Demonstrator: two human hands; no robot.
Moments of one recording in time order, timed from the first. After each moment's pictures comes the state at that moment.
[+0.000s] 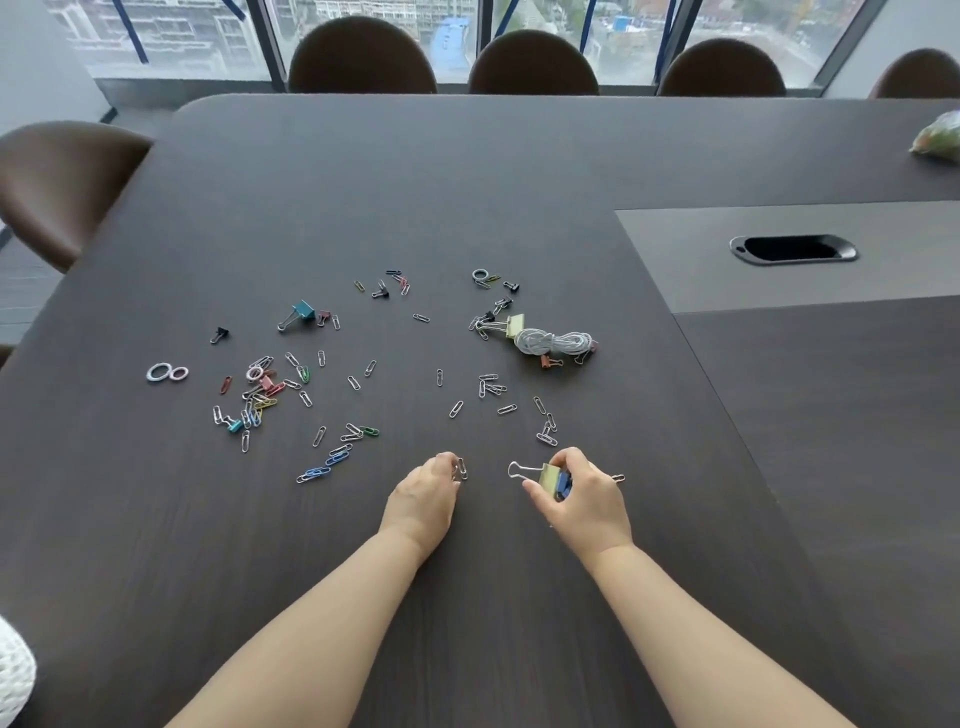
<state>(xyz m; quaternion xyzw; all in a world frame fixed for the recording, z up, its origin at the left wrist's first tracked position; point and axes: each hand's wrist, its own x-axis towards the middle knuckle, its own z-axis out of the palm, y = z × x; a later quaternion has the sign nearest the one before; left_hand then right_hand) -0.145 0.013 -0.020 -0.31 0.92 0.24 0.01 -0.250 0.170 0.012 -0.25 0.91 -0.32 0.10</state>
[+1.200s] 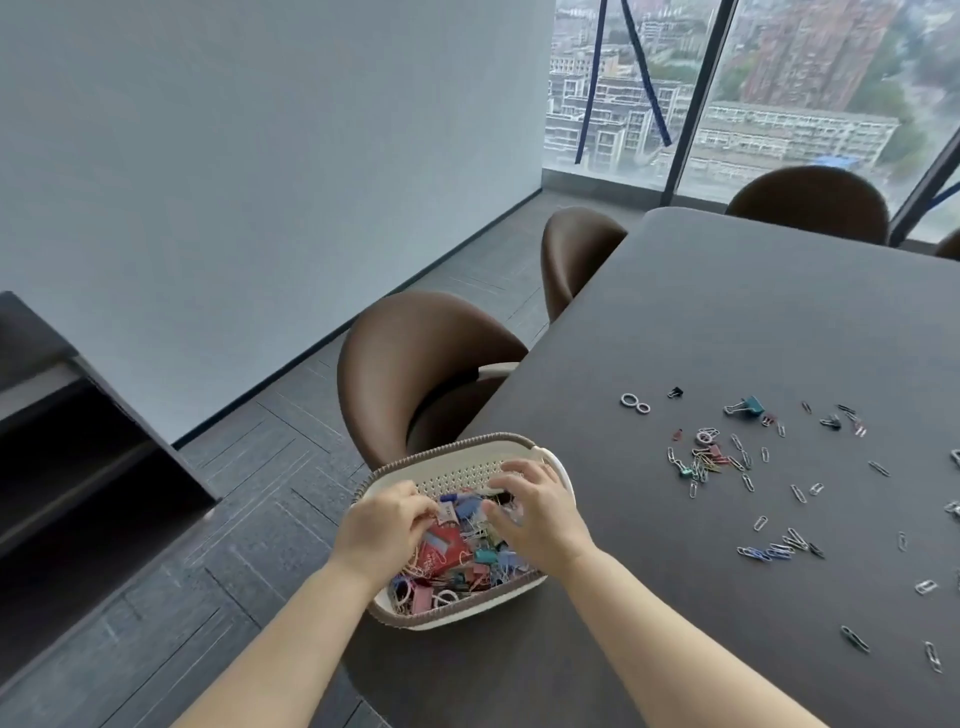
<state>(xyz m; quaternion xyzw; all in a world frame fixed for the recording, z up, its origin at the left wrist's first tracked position) 0.343 -0.143 0.091 -0.52 0.83 0.10 -0.16 0.140 -0.120 0.087 -0.71 0.63 -0.26 0.19</state>
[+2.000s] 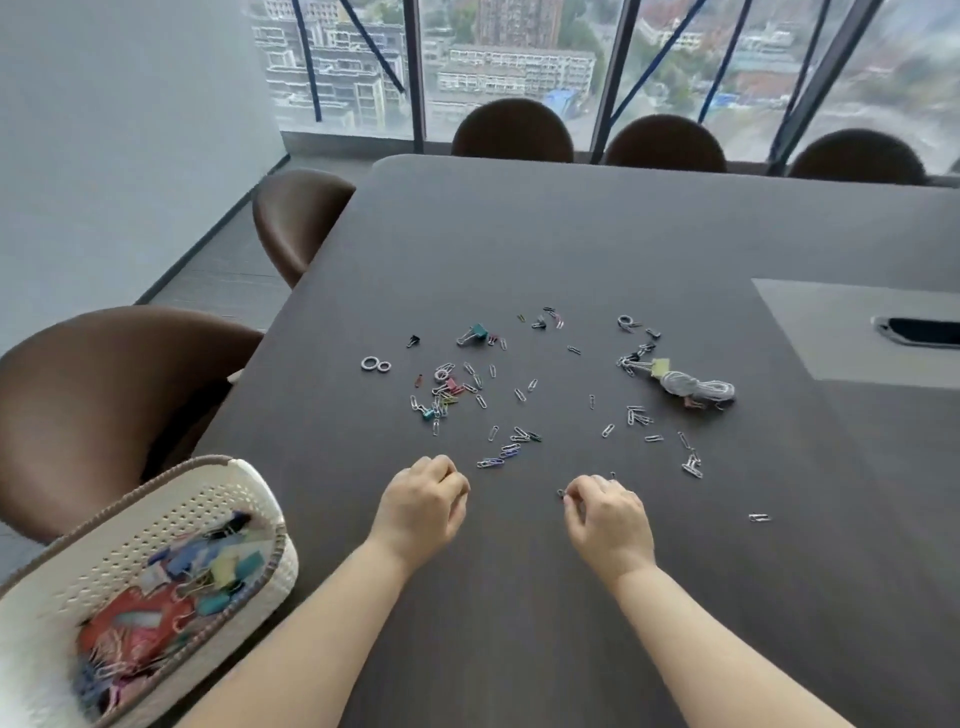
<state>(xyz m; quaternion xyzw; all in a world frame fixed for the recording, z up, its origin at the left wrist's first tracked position) 0.049 -0.082 0.053 -0.21 0.96 0.10 -0.18 -0.119 0.075 0.035 -0.43 0.88 -0.20 -0.01</state>
